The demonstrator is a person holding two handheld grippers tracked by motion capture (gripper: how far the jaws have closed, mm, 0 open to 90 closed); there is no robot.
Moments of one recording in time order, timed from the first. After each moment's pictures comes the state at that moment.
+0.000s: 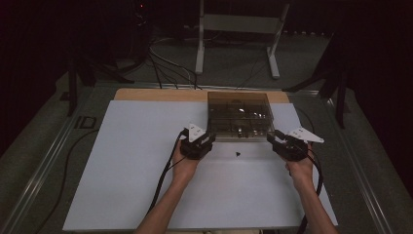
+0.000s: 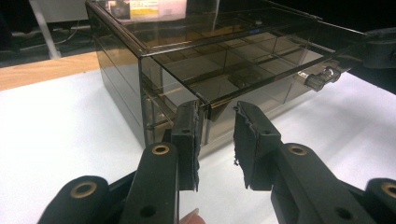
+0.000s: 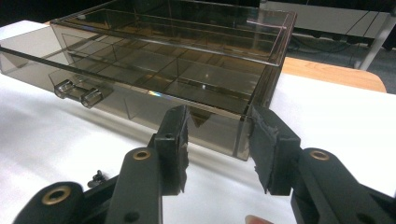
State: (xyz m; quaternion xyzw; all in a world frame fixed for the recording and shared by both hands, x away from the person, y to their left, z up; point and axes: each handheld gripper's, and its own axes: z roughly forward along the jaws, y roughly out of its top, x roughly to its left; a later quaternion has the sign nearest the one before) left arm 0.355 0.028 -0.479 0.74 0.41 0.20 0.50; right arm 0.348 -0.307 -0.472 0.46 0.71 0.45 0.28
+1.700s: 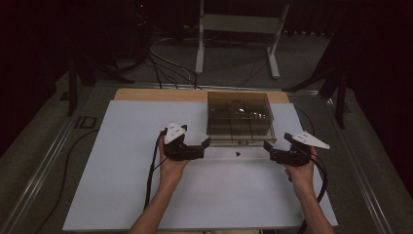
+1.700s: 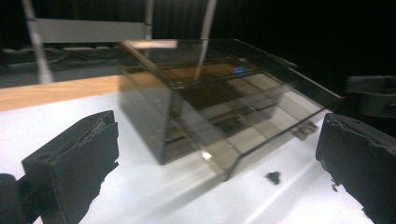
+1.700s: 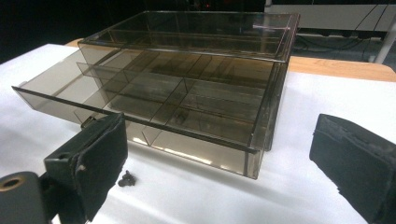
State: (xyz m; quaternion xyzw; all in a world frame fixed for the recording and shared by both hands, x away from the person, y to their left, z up) left arm 0.340 0.077 -0.458 0.70 0.40 0.19 0.56; right arm 0.331 -0.308 -0.469 0.48 0.69 0.49 0.25
